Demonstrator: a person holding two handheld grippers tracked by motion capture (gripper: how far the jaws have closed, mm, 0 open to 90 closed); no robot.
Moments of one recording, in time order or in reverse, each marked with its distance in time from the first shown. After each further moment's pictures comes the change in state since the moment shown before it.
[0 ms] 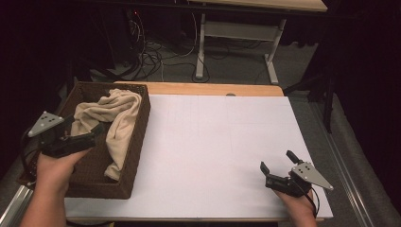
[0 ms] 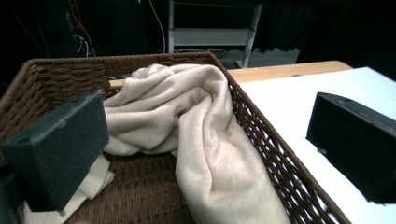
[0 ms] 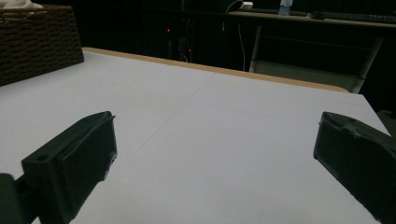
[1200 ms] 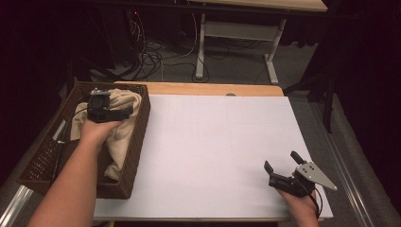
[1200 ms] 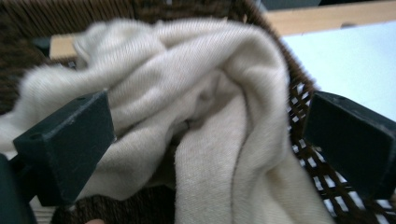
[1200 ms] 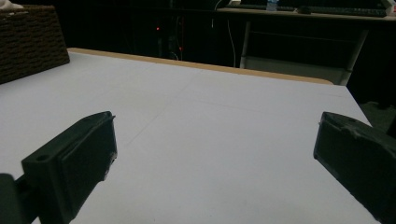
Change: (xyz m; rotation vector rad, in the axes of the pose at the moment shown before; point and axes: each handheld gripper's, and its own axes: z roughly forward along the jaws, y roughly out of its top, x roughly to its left) left arm 0.015 0.012 0.143 0.329 -0.017 -0.022; right arm -0.007 -0.001 -0.003 0.012 -0.039 0.023
